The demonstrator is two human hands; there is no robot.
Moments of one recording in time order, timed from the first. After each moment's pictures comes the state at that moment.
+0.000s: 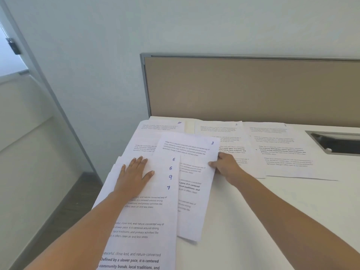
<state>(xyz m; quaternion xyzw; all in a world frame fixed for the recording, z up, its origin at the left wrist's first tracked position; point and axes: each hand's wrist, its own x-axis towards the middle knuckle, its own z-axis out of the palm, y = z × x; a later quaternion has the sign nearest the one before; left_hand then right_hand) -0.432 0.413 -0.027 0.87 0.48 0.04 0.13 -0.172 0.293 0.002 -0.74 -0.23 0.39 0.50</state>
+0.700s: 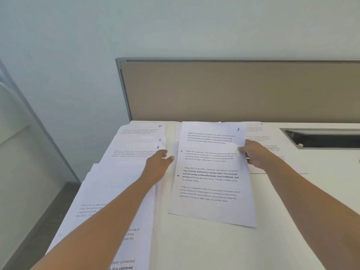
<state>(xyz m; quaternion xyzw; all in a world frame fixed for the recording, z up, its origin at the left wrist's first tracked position) -0.313 0.360 0.020 0.75 0.43 0.23 0.44 -0.055 0.226 0.047 -0.76 -0.16 0.35 0.52</state>
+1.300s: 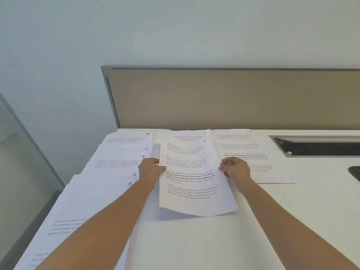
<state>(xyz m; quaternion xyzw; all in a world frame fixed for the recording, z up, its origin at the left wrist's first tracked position) -0.258 0.363 0.015 0.62 0.54 0.28 0.51 -0.058 0.219 0.001 -0.75 -0.14 0.26 0.60</state>
